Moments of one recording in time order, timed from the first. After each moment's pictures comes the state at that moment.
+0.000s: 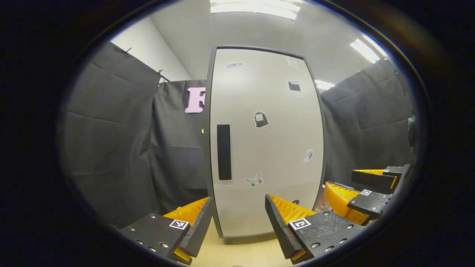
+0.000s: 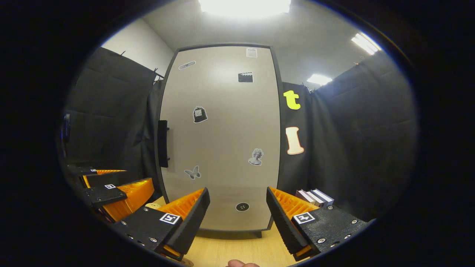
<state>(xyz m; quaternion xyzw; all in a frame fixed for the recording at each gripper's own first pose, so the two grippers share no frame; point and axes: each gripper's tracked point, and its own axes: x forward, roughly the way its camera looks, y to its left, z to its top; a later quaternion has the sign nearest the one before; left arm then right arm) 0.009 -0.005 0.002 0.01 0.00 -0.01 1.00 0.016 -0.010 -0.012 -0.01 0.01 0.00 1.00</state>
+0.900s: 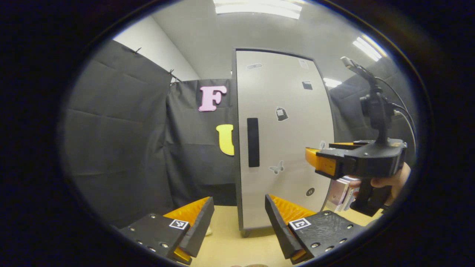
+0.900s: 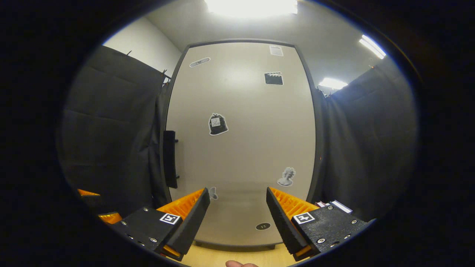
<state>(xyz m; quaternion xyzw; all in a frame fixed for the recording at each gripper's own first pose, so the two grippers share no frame) -0.033 0.047 -0.015 0.01 0.01 0.03 1.00 0.090 0.051 0.019 -0.01 0.00 0.05 1.00</state>
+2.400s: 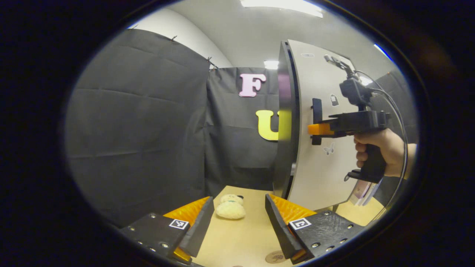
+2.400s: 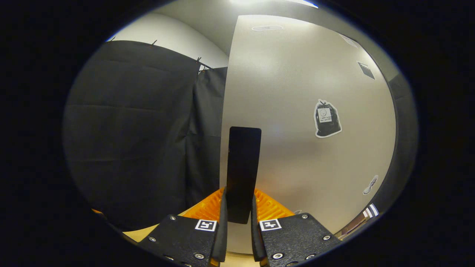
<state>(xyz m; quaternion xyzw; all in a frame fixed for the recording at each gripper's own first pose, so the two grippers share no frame) -0.099 0.171 -0.071 -0.03 0.06 0.13 0.99 0.149 0.195 0.014 -0.04 0.05 0.19 0.98</state>
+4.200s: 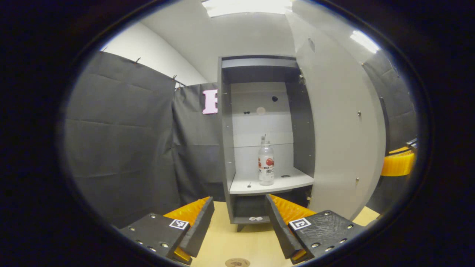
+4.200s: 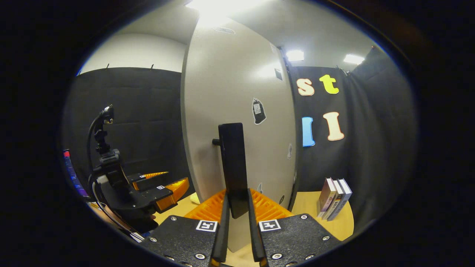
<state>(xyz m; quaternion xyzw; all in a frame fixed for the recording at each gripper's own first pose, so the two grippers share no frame) -0.077 0.091 -0.022 0.04 0.01 0.04 1.00 0.127 0.134 0.001 0.03 0.09 0.21 0.97</state>
